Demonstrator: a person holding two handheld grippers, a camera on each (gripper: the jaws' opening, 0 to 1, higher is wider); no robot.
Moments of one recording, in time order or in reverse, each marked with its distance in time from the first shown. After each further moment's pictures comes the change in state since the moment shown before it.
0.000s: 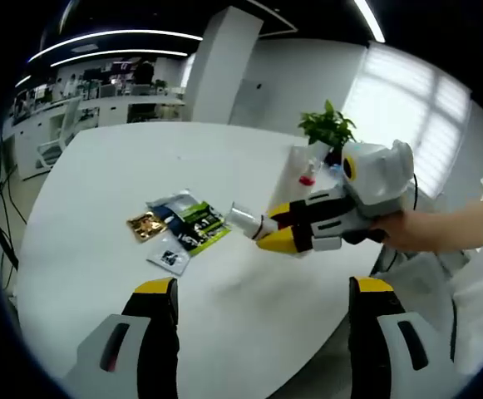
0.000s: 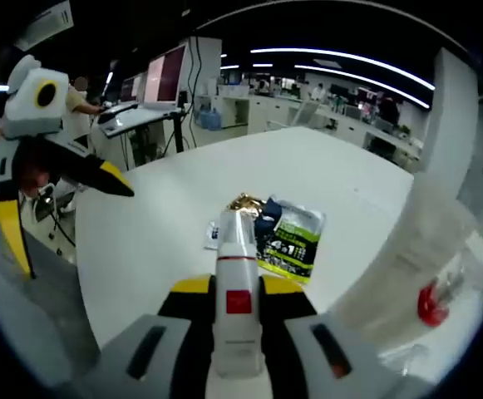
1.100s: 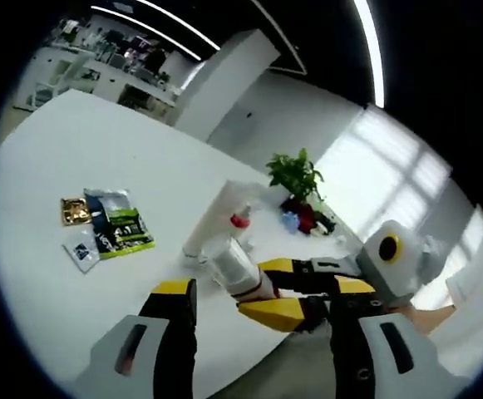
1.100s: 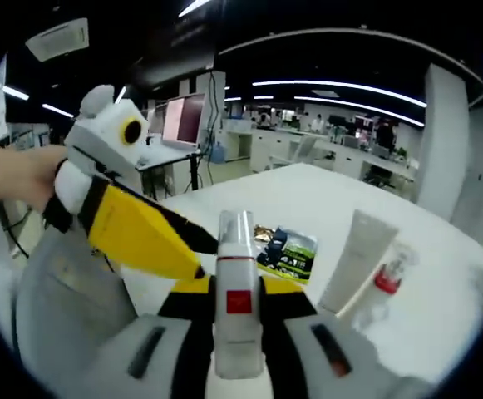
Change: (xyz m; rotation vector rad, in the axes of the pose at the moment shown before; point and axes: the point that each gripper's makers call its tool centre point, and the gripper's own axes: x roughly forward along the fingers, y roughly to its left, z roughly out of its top) left arm 0.026 -0.093 0.043 -0.321 -0.182 -0.249; right arm -0.100 0.035 0.022 -0.004 -0.179 -0.006
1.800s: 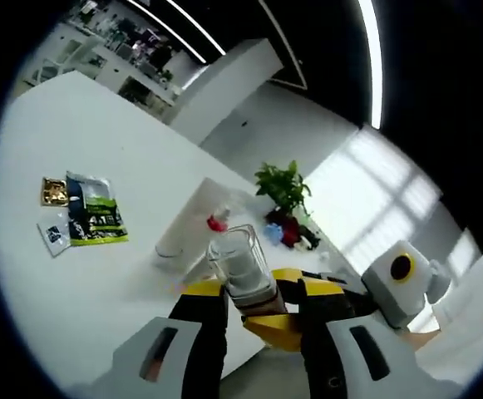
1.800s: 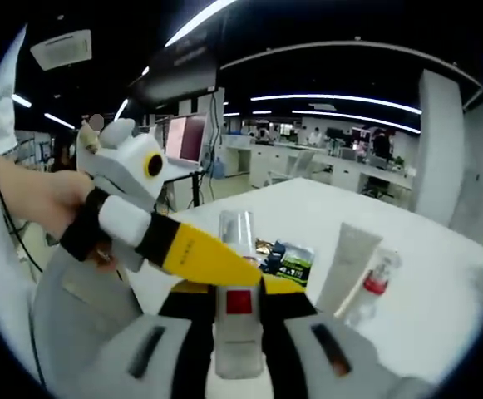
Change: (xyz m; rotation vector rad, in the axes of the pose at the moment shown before) left arm 0.018 -0.021 -0.006 -0.079 -0.040 -0.057; right arm -0.024 0.004 0.013 0.006 -0.078 -0.004
